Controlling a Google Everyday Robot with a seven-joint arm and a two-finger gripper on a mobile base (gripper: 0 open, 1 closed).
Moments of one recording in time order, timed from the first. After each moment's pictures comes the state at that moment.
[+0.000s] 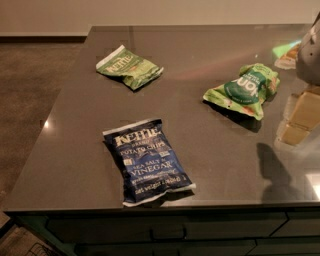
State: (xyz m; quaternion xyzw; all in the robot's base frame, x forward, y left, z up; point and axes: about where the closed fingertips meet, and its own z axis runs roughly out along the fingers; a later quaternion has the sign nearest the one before) arm 0.438 -0.217 0.976 -0.60 0.78 -0.03 0.16
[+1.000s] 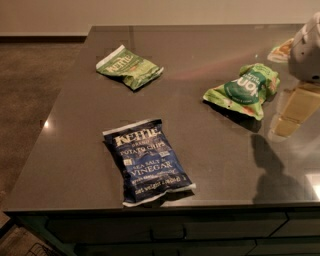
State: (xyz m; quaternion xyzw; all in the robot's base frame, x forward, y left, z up) arm 0.465 -0.215 0.971 -0.62 0.76 -0.05 0.18
